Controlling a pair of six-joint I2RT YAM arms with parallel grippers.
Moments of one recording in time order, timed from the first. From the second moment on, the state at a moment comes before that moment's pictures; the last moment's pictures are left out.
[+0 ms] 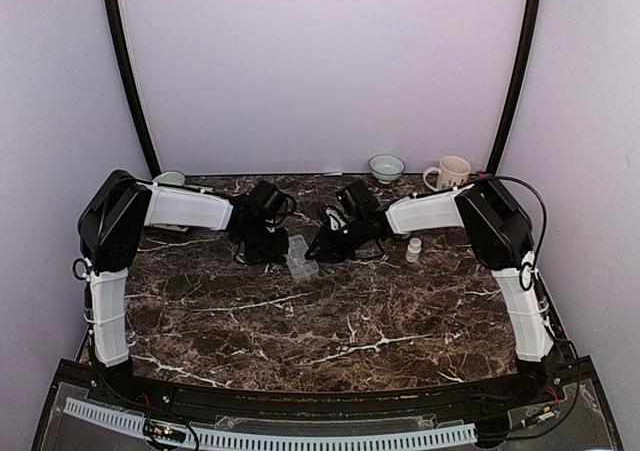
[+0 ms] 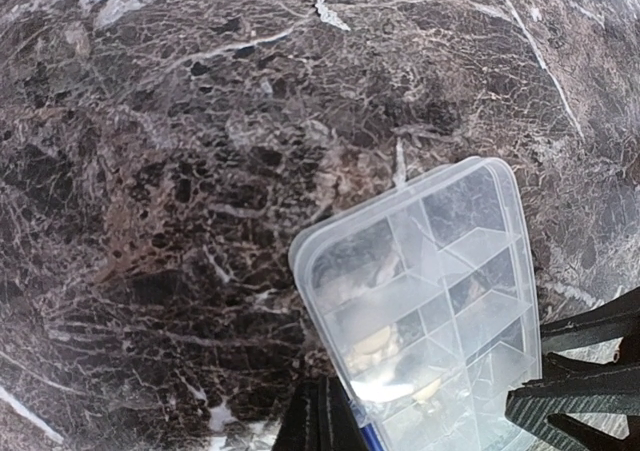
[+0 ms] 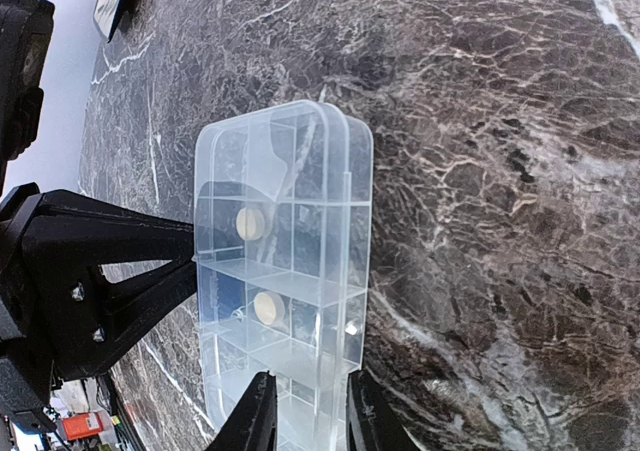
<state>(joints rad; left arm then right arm) -0.64 2.06 1.39 -0.45 0.02 -0.71 0.72 2.30 1.62 -0.19 -0.54 0.61</state>
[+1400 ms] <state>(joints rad) -0.53 1.57 1.22 -0.42 -0.36 -0.53 0.63 1.79 1.51 -0.24 0.00 0.24</state>
